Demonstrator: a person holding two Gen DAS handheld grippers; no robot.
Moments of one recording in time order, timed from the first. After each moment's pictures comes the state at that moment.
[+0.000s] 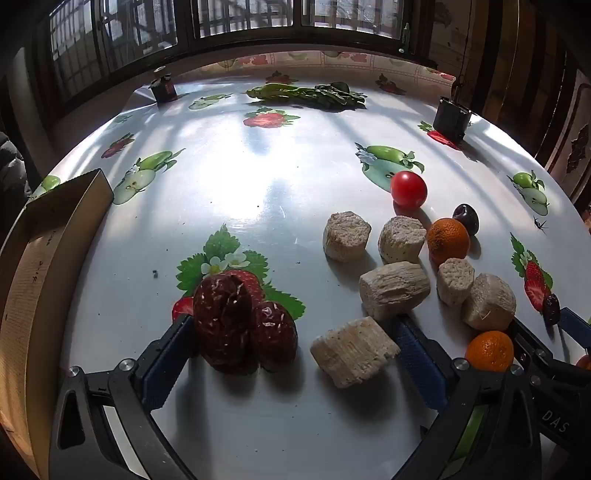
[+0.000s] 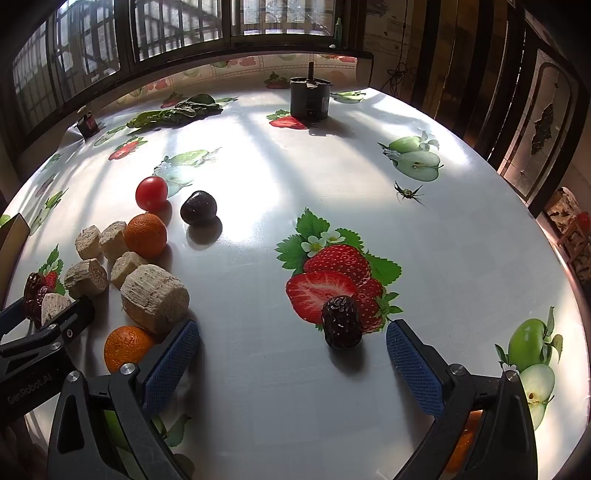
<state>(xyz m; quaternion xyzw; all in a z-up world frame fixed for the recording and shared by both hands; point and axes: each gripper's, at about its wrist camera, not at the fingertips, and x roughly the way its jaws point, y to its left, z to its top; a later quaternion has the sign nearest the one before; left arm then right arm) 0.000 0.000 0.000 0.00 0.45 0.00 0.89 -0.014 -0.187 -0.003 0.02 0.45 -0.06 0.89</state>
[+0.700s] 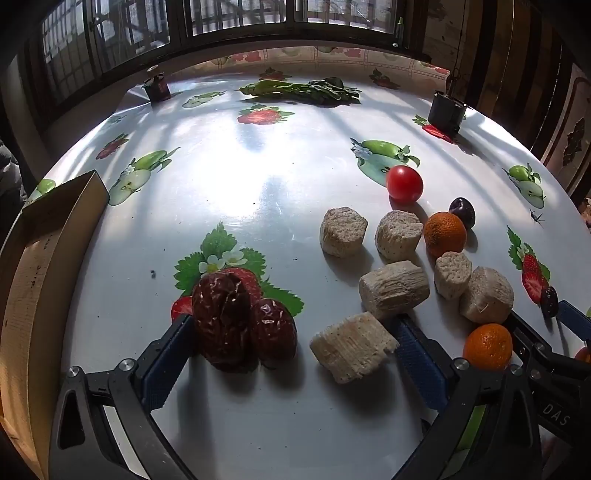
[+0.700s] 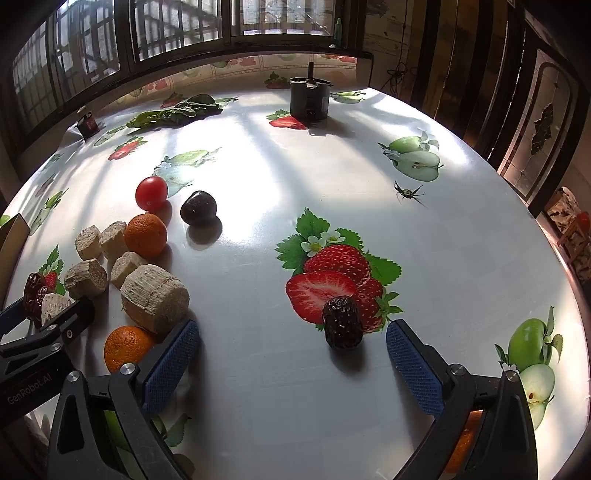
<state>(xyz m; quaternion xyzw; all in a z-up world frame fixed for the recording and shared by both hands) 0.001 0.001 0.001 0.01 0.47 -0.01 0.88 -0.014 -0.187 -0.003 0.02 0.45 -0.06 0.89</state>
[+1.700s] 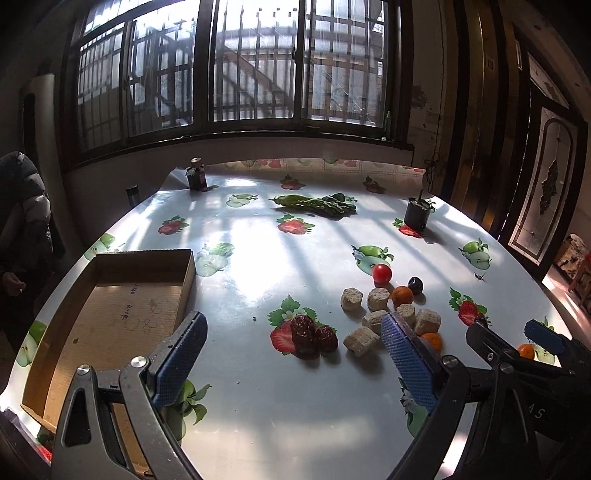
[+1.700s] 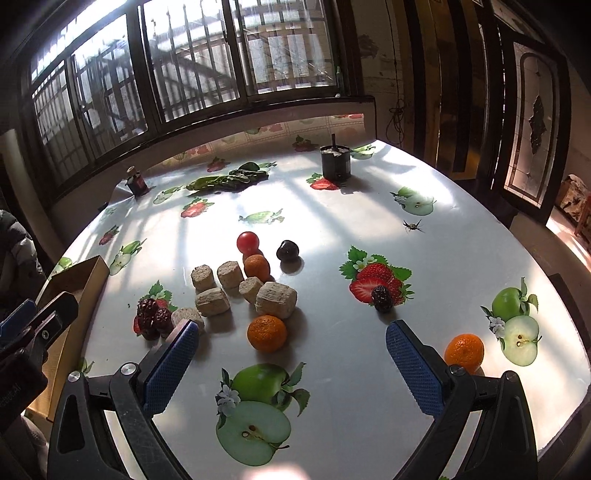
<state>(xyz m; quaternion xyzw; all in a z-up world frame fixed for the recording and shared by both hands) -0.111 0.059 0.106 -0.02 0.29 -0.02 0.96 -0.103 -0.133 0.073 0.07 0.33 -0.03 0.94</state>
